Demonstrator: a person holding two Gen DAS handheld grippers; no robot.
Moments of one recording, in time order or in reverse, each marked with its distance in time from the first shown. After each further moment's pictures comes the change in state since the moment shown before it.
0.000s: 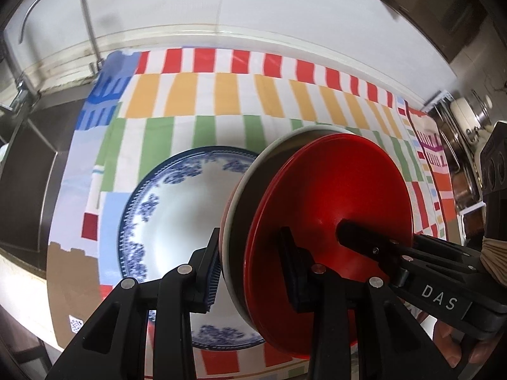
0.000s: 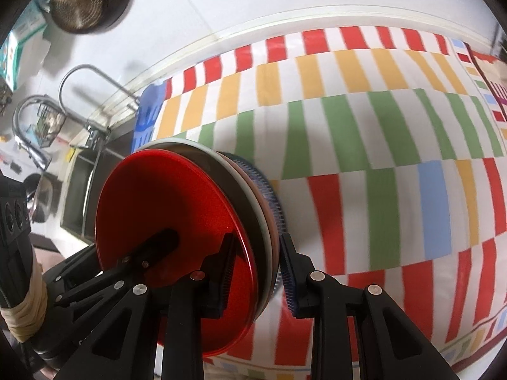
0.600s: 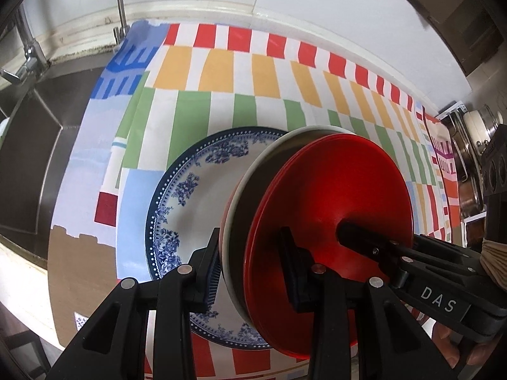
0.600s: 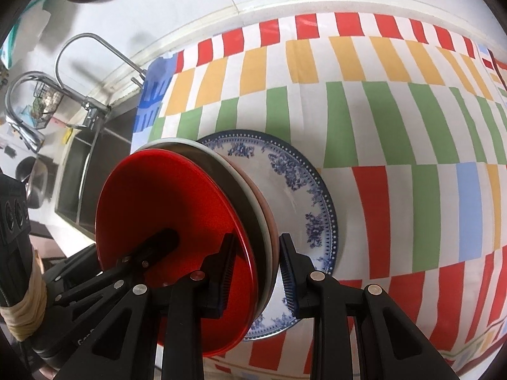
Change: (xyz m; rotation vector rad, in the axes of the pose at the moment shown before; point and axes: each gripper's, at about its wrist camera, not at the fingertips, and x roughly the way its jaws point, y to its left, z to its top) left arm 0.018 0.050 -0.005 -0.069 0.060 -0.013; right arm 0.045 0.039 0.001 -0.036 0.073 -0.019
